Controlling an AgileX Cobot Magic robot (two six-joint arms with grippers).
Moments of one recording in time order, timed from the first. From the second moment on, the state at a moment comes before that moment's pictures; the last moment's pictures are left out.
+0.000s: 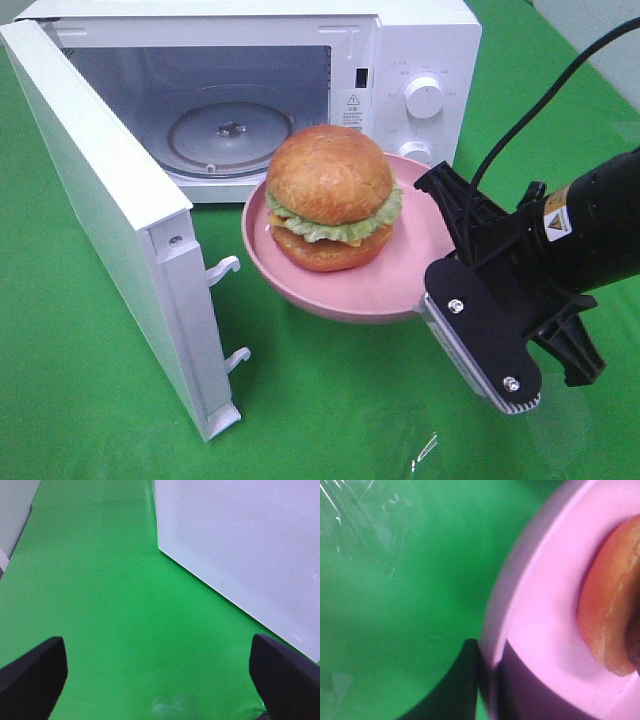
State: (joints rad) left arm -0.04 -0.01 -0.52 -0.06 1.08 0.09; right arm 0.64 1.38 -0.67 -0.02 0.33 -1.65
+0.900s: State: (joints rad) left arm -0.04 -0.01 -0.52 -0.06 1.08 0.09; right arm 0.70 1.64 -0.86 -0.03 0.27 -1.65
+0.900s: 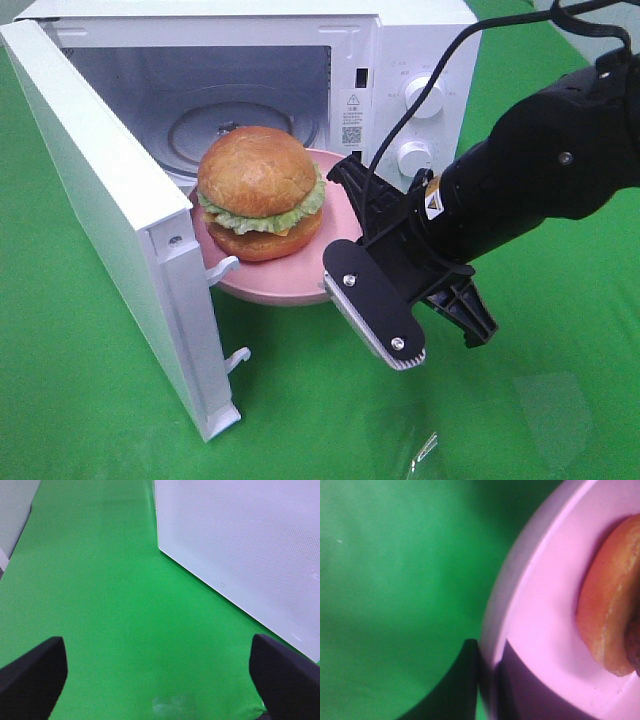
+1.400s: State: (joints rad) left arm -0.04 -0.01 -0.52 -0.06 1.08 0.09; right arm 0.71 1.75 -0.98 -0.03 0.26 -1.60
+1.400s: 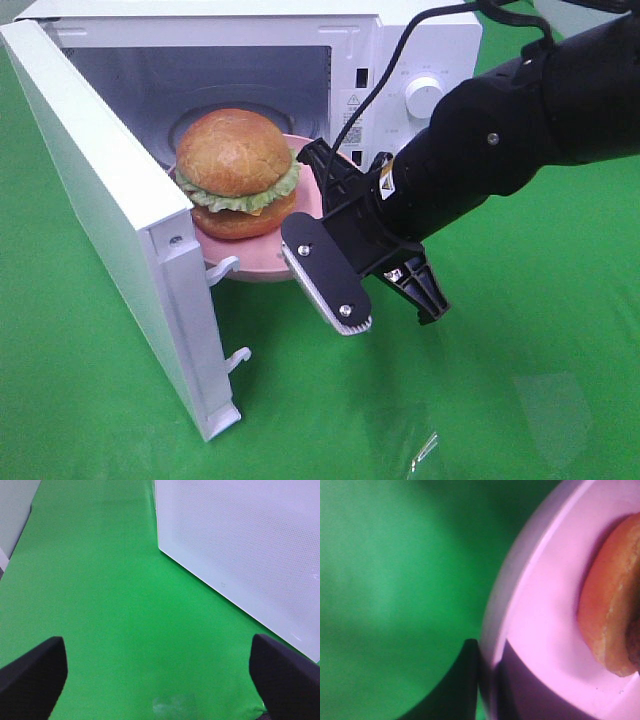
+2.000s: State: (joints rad) left arm -0.04 -0.01 -0.52 -0.06 1.08 0.09; right arm 0.71 1.89 -1.18 -0.03 0.30 -1.54
